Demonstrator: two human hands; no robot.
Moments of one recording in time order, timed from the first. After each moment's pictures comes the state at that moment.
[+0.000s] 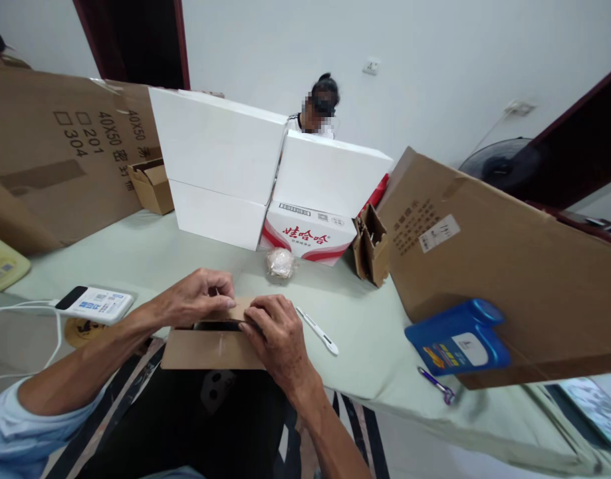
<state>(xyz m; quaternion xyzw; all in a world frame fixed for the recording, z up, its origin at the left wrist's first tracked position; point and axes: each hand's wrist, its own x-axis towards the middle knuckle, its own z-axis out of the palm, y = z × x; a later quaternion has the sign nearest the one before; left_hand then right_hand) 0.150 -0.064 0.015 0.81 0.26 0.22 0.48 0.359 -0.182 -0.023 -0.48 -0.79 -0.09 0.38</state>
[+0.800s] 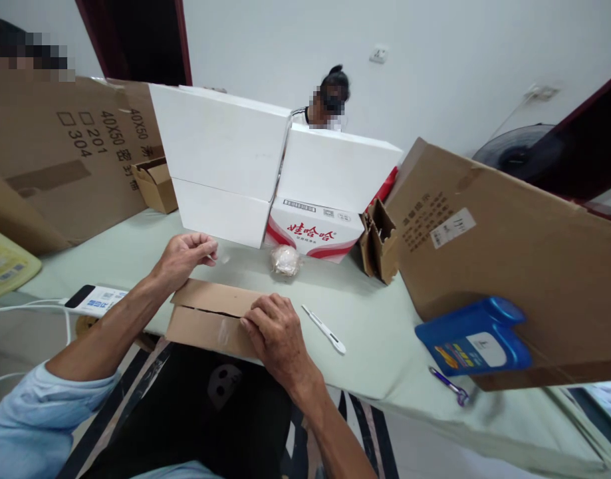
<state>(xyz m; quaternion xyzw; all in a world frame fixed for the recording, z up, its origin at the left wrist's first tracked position) 0.147 -0.004 -0.001 0.62 0.35 0.46 0.53 0.355 -0.175 -0.030 -0.48 -0.81 -0.05 0.34</state>
